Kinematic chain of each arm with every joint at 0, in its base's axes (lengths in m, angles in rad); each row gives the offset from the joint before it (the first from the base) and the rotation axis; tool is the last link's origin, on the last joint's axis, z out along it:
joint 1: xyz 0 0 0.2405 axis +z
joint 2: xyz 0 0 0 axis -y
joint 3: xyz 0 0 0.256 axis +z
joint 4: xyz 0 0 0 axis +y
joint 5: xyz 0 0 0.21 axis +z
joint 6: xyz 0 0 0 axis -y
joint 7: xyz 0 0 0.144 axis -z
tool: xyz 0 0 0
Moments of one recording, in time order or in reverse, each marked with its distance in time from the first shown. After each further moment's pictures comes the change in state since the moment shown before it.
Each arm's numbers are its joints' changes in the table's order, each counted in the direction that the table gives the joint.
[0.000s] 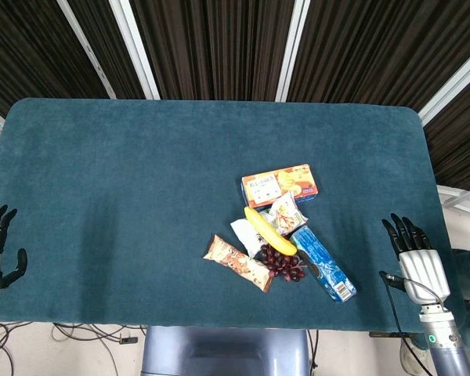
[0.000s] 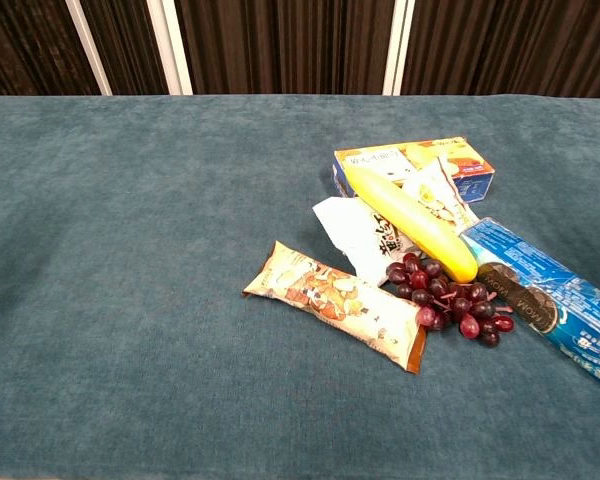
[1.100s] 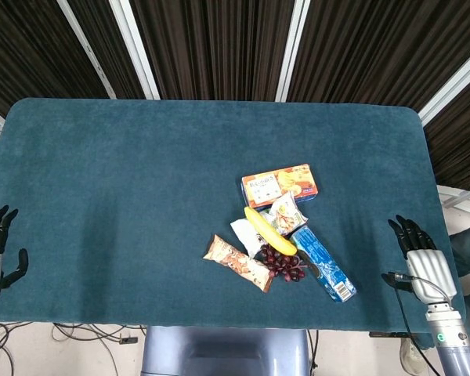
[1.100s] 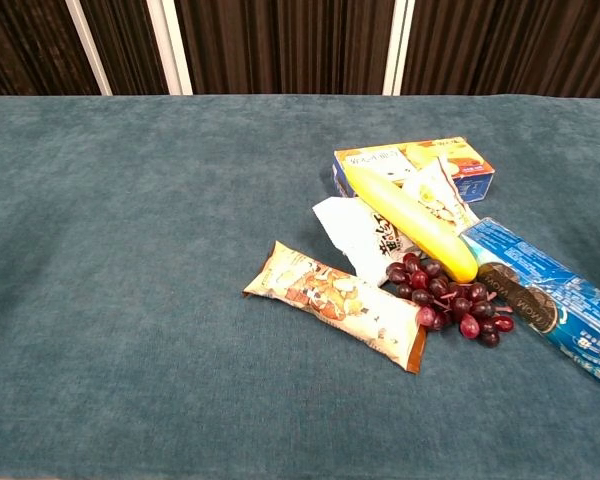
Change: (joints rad) left arm -0.002 -0.002 -0.002 -0.016 -0.006 0.006 -0.003; right arm -0.001 -0.072 0.012 -0.058 0.046 0.097 -0.166
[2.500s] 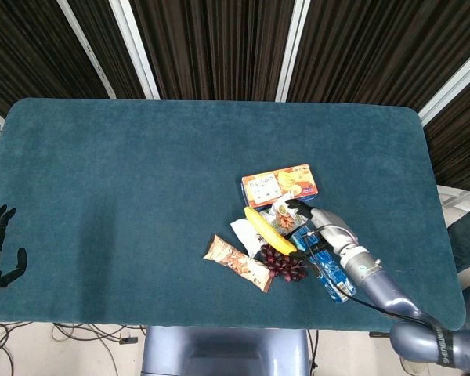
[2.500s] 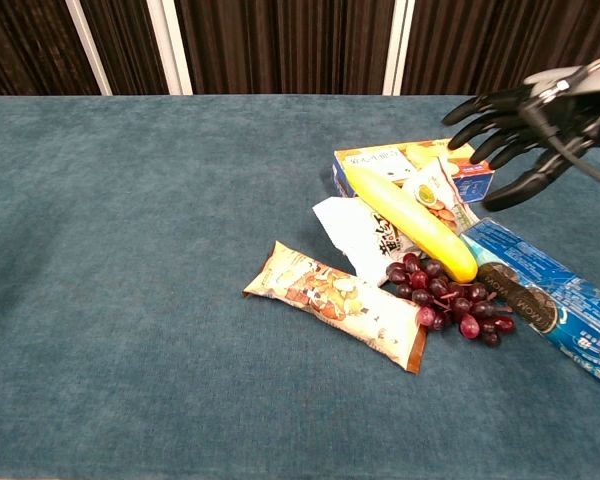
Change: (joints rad) left arm -0.003 -0.026 -0.003 -0.019 -0.023 0.027 0.050; right arm 0.547 -0.110 0.152 -0.421 0.578 0.629 -0.069
